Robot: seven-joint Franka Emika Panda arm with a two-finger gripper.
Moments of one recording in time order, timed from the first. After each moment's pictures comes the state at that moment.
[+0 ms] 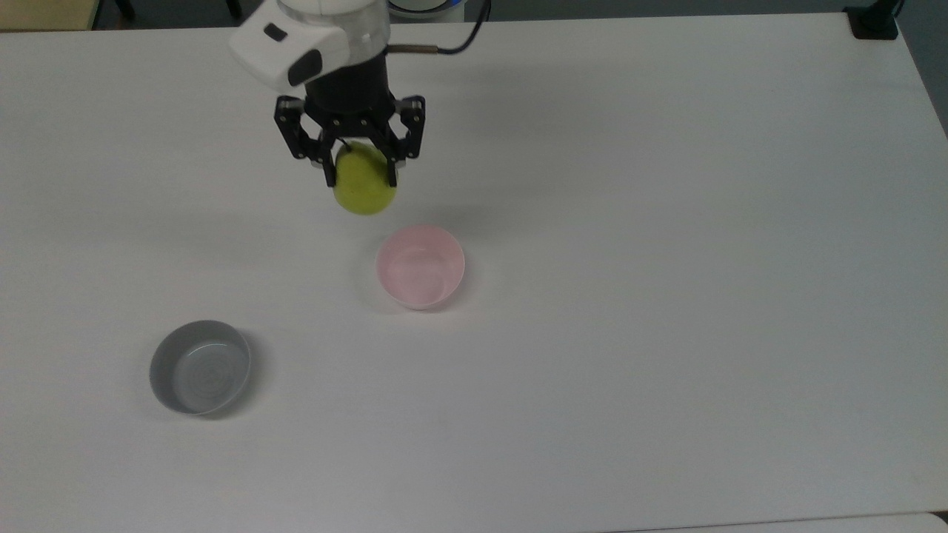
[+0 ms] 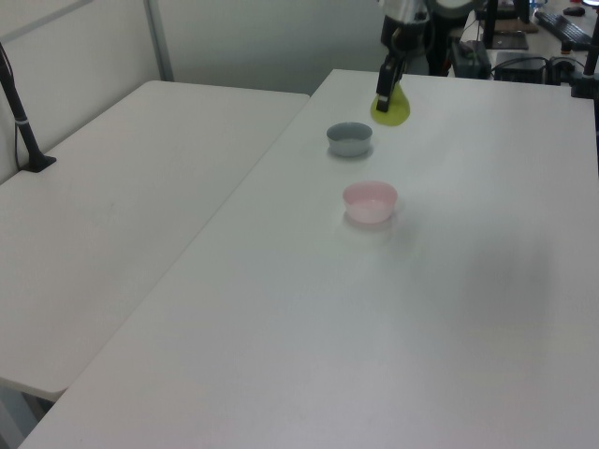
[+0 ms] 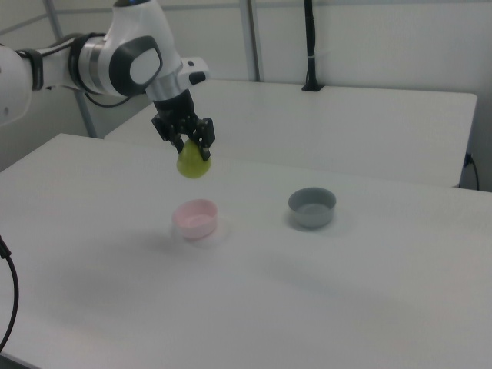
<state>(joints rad) 0.15 0.21 -0.16 -1.61 0.02 2.03 -0.06</state>
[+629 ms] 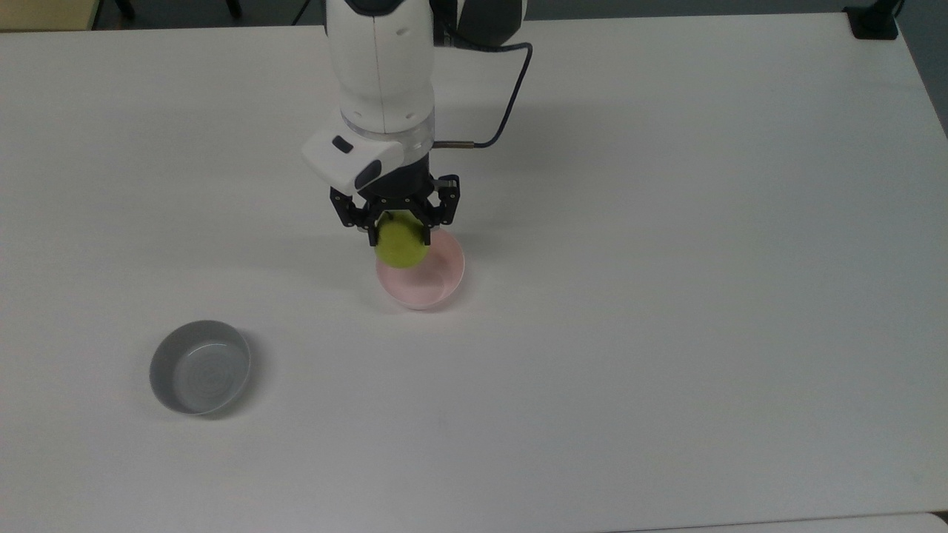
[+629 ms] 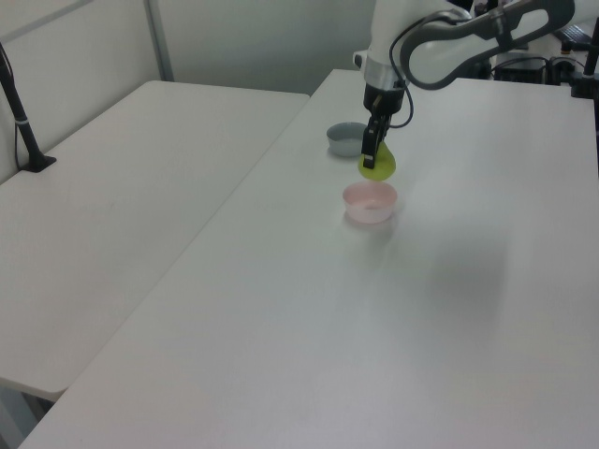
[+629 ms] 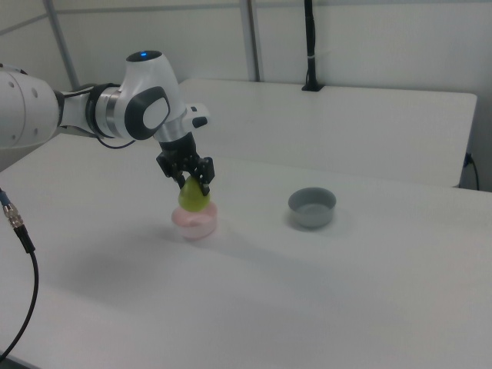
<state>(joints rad) 0.19 0.34 -0.16 -1.69 0.02 2.18 -0.04</state>
